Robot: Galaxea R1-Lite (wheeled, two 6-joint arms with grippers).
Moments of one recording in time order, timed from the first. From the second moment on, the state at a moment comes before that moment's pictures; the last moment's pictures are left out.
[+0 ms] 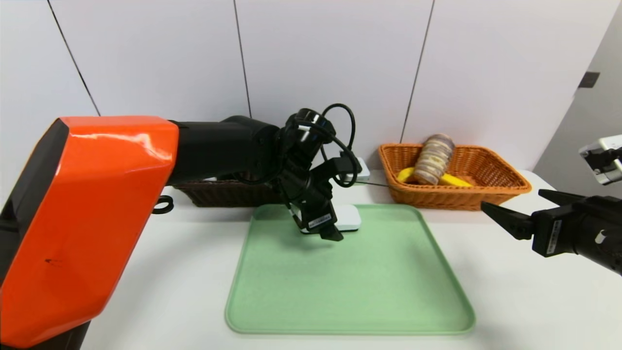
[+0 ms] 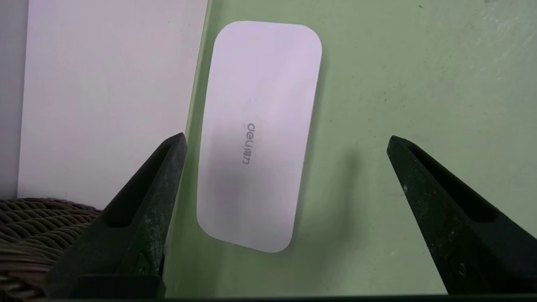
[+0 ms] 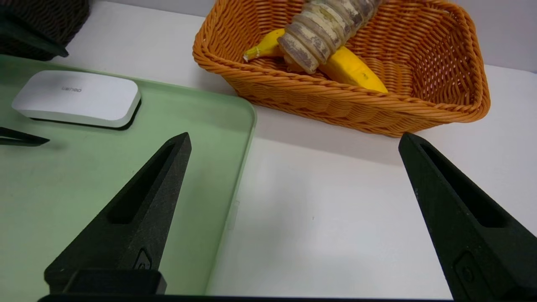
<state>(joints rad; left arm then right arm) -0.66 2.25 -1.98 0.58 -0.19 0.71 0.24 1.23 -0.50 -0.48 -0.09 -0.05</state>
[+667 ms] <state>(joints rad) -0.64 2.31 -1.98 0.52 -0.22 0.70 0.24 1.22 -0.47 -0.49 -0.09 -0.03</state>
